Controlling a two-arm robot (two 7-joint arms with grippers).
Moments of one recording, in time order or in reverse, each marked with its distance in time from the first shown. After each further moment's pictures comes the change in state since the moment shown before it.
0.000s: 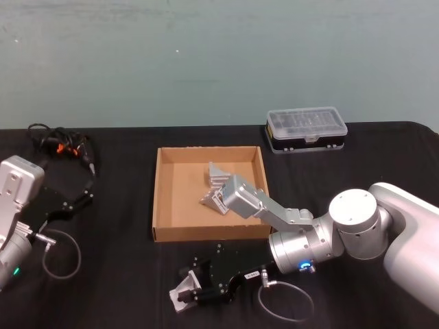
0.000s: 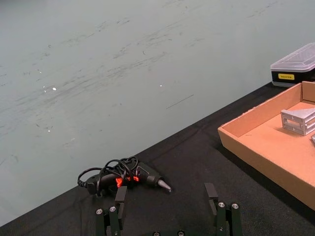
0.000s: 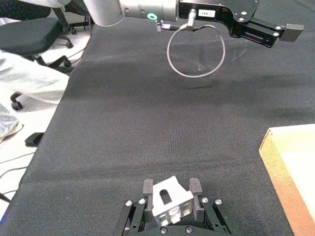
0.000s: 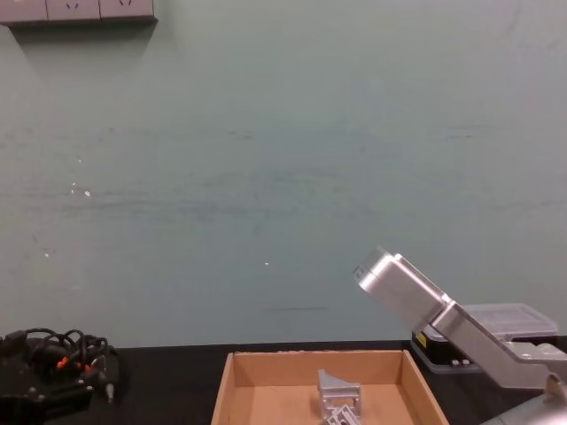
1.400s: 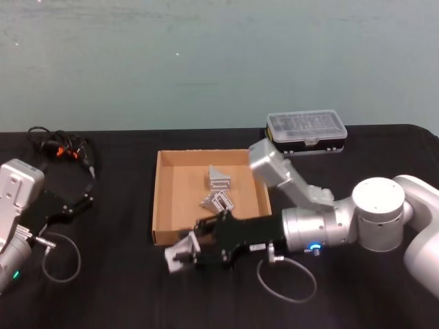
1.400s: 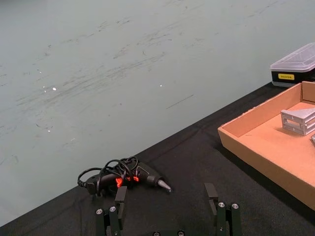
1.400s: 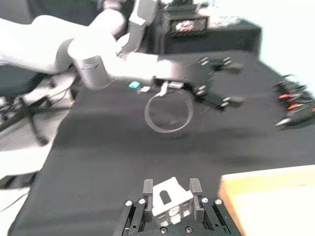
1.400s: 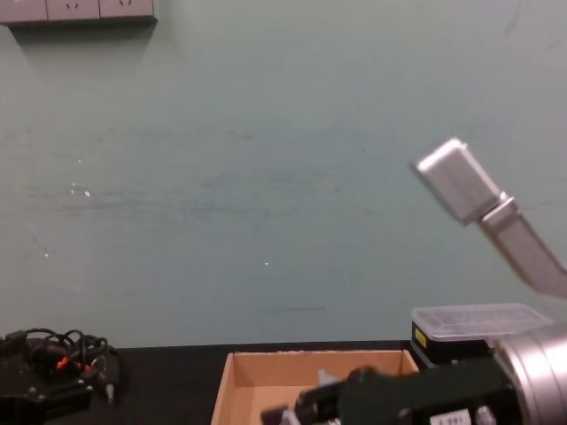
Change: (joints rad) left arm 0.000 0.000 0.000 0.000 0.000 0.000 0.000; right arm -0.042 0.052 0.106 -0.123 0.102 -0.037 -0.059
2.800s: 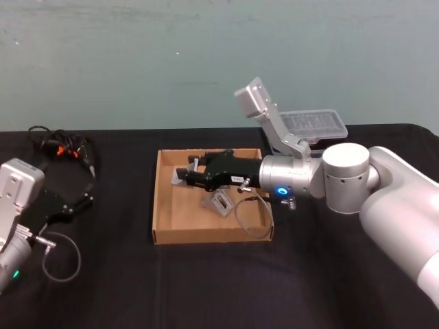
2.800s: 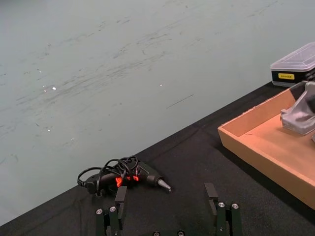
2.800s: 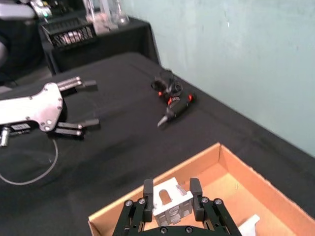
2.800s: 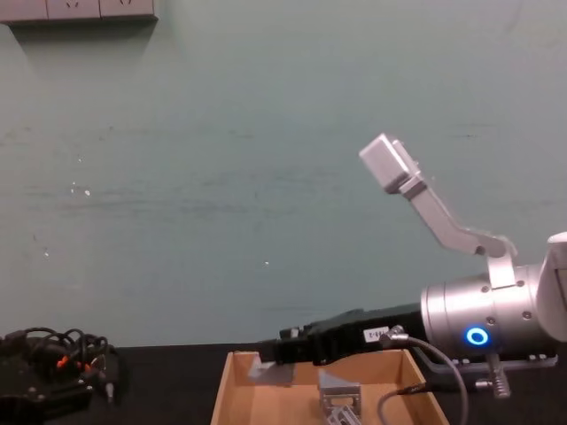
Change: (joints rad) left arm 0.000 0.000 0.000 0.000 0.000 0.000 0.000; right arm 0.139 -0.252 0.135 0.366 -0.048 0.122 -0.260
